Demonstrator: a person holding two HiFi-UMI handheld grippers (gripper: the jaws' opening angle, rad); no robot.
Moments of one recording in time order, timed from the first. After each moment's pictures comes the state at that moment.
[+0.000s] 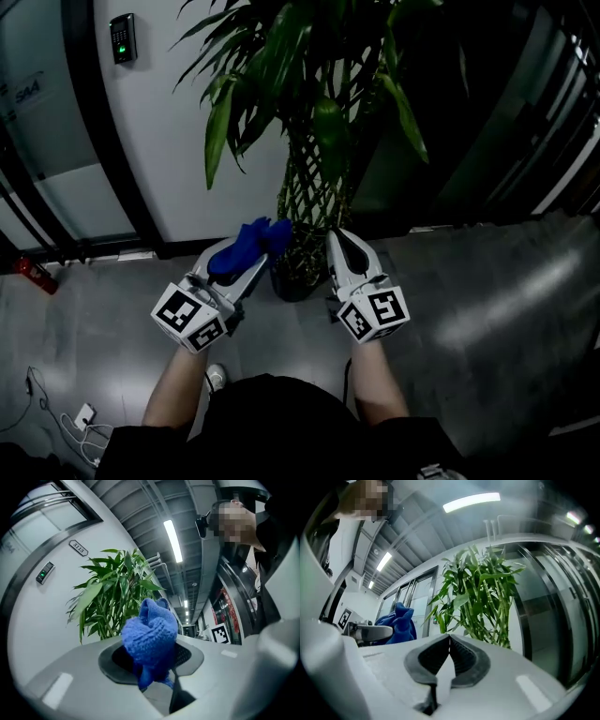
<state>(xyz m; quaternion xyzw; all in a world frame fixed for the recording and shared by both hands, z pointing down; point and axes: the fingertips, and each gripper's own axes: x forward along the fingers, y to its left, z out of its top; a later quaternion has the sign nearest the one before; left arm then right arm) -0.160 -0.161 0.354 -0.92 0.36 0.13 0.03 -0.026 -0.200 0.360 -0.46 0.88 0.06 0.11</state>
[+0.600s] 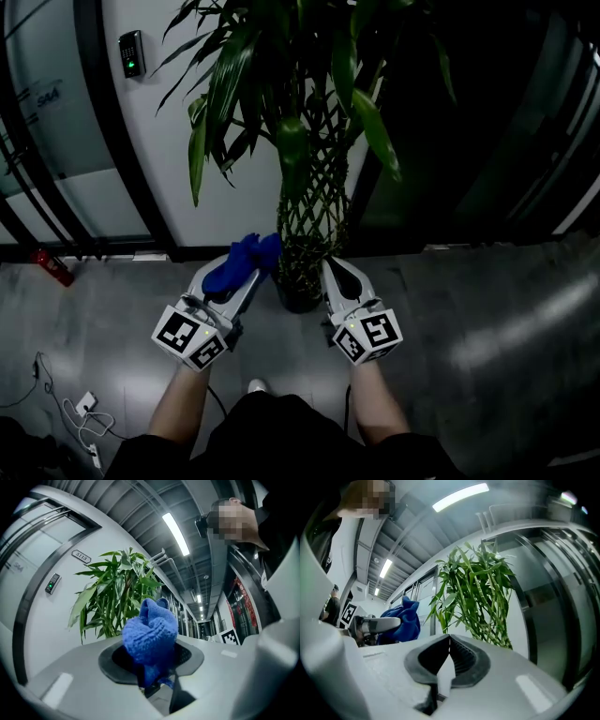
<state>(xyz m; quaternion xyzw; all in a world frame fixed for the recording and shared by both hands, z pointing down) -0.113 -0.155 0.343 -0.89 0.45 0.12 0.03 0.025 -0.196 0.383 -0.41 0.91 0.02 0.09</state>
